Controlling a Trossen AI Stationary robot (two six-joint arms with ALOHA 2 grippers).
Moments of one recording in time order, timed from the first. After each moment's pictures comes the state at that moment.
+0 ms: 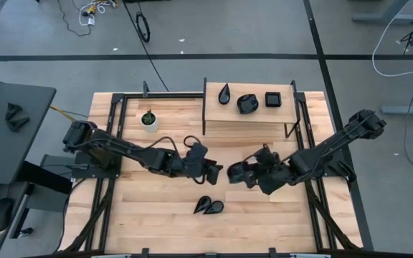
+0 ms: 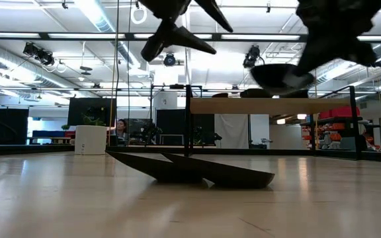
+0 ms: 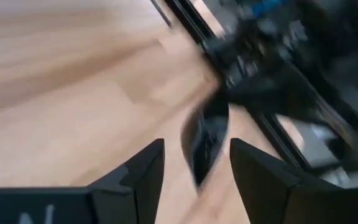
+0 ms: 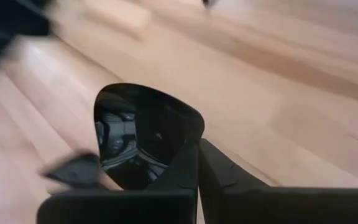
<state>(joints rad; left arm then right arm) -0.26 1.69 1.21 -0.07 -0.50 -1.06 0.50 1.33 0.92 -0.67 0.62 1.36</state>
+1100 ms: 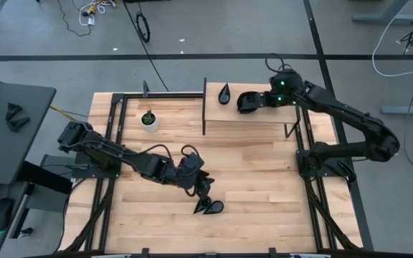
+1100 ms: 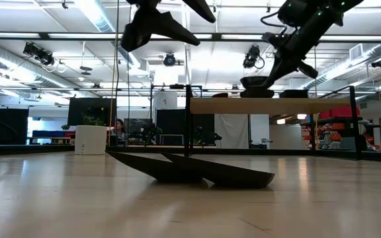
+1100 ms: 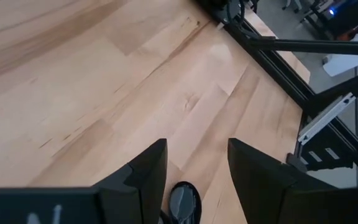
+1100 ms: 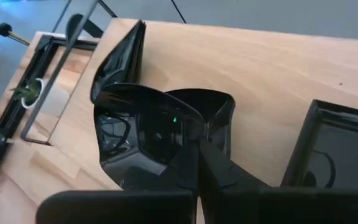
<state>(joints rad) -0.35 1.64 1.21 -0.23 -0.40 -0.97 -0.72 1.13 1.00 -0.62 -0.06 0.59</state>
